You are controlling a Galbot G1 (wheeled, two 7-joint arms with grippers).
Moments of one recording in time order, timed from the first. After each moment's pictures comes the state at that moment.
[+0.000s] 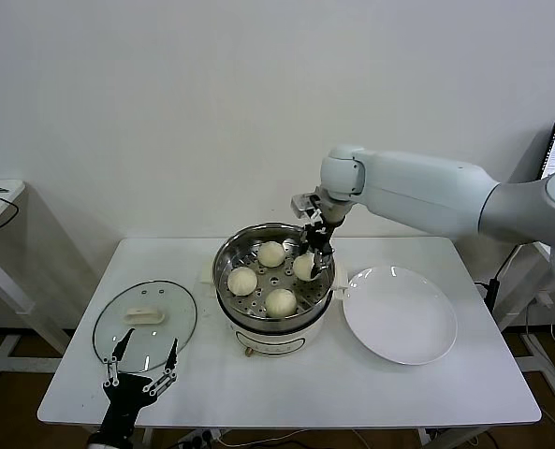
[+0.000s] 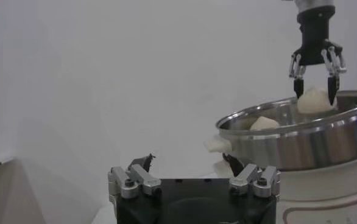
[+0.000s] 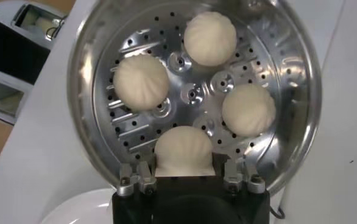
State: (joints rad) left arm 1.82 -1.32 -0.61 -2.12 0.02 -0.22 -0.01; right arm 0.60 1.20 -1.44 1.08 0.47 -0.20 -1.12
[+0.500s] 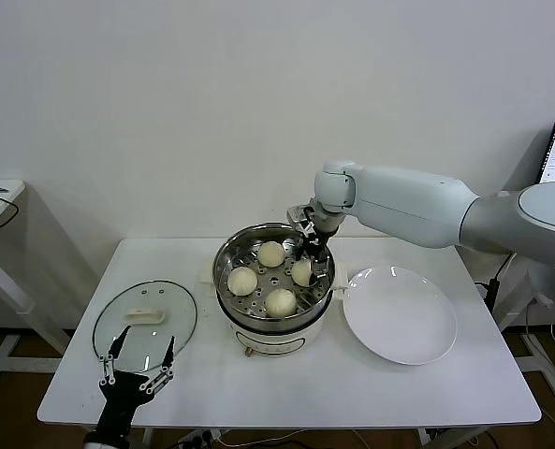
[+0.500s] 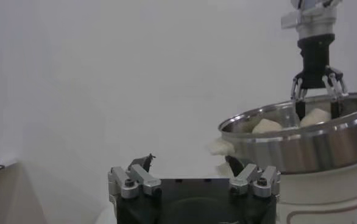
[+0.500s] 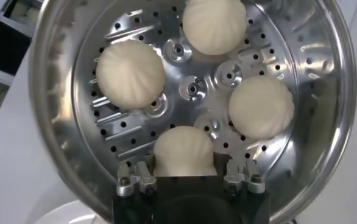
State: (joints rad) left arm 1.82 -1.32 -0.63 -2.14 0.02 -0.22 -0.01; right arm 0.55 1.22 -1.42 1.05 0.44 -0.20 -1.10
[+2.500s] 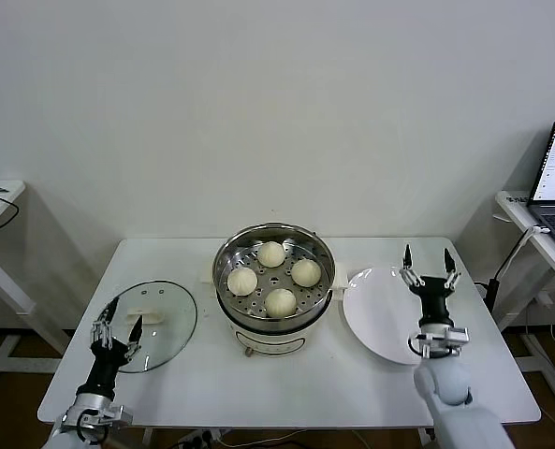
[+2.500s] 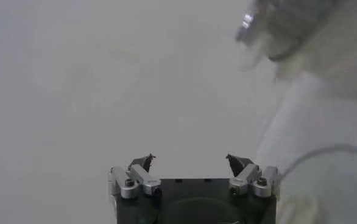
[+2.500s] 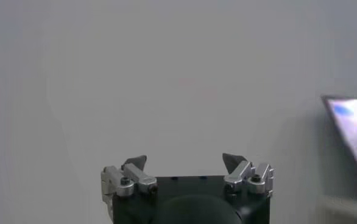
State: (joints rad) left arm 1.47 -1.24 -0.67 -1.68 0.98 -0.21 -0.27; right arm -1.11 1.20 0.45 1.46 0.34 0.47 0.21
